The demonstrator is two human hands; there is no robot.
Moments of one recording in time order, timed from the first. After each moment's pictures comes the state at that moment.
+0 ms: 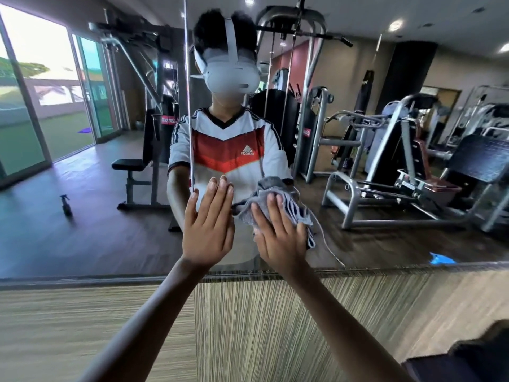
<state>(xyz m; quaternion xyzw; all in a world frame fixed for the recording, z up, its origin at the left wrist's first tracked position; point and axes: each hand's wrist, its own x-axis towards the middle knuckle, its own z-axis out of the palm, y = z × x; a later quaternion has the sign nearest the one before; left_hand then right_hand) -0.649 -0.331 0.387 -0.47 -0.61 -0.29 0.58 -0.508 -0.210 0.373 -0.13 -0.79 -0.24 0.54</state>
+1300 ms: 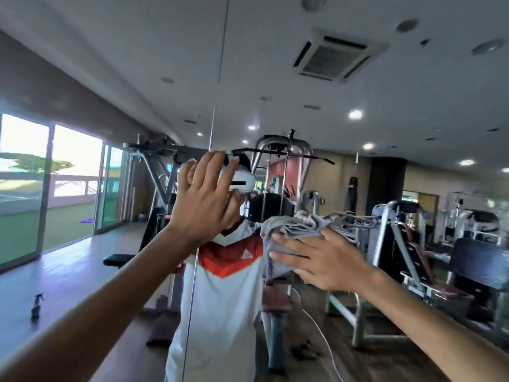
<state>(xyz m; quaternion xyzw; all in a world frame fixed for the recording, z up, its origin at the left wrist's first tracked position) -0.661 -0.351 0.669 -0.40 -0.63 -0.22 0.63 -0.457 -0.142 0.628 0.12 -0.75 -0.54 0.36</state>
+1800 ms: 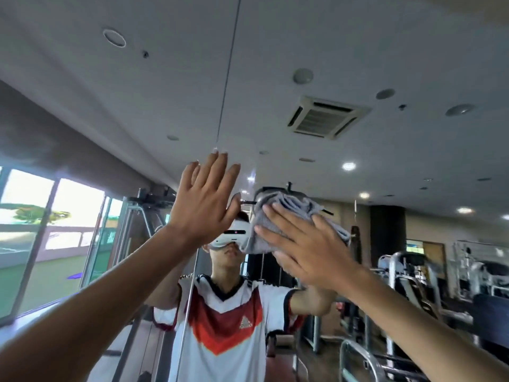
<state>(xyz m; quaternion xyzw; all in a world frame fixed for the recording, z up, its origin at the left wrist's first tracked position) -0.666 -0.349 0.779 -0.40 -0.61 -0.21 0.65 -0.491 -0.165 0.748 0.03 -0.74 -0.50 0.45</state>
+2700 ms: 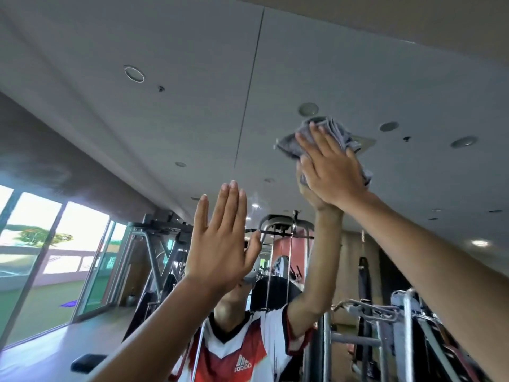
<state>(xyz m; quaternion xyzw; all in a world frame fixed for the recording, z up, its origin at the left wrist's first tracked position) -0.674 -0.328 0.766 -0.34 -0.61 -0.26 0.66 -0.517 -0.188 0.924 -0.12 -0.72 -0.35 0.59</state>
